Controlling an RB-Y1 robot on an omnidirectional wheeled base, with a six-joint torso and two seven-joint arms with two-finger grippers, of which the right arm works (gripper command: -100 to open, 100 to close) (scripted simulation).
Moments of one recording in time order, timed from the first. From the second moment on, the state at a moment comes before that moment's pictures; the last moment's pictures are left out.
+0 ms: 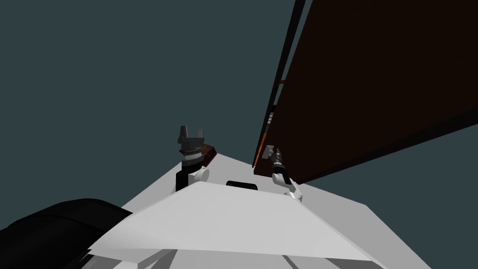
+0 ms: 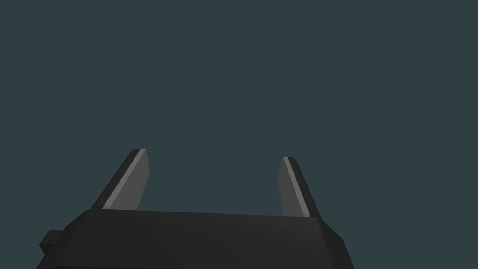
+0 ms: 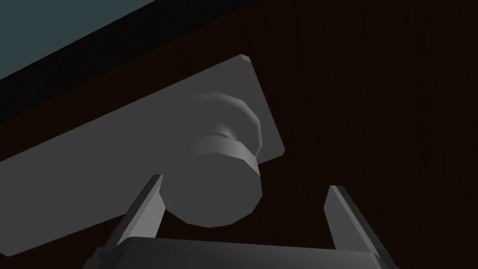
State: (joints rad) arm 0.11 -0.19 -0.09 -1.33 -0.20 -0.40 -0.45
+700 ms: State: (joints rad) arm 0.11 -0.18 -0.05 -1.35 -0.35 -0.38 -0.62
